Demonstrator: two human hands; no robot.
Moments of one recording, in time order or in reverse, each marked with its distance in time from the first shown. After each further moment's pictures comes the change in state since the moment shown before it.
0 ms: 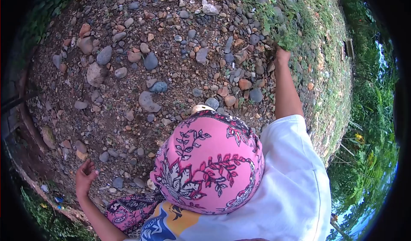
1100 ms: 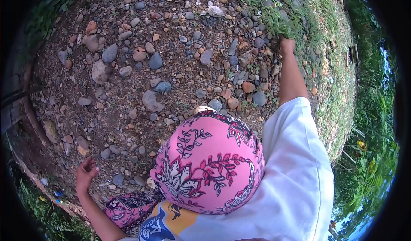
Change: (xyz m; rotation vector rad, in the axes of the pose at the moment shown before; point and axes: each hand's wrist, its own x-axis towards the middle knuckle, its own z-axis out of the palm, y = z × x) left_hand -0.007 0.002 0.002 0.047 0.034 -0.030; right_hand 0.092 0.023 0.024 -0.400 -0.091 -0.158
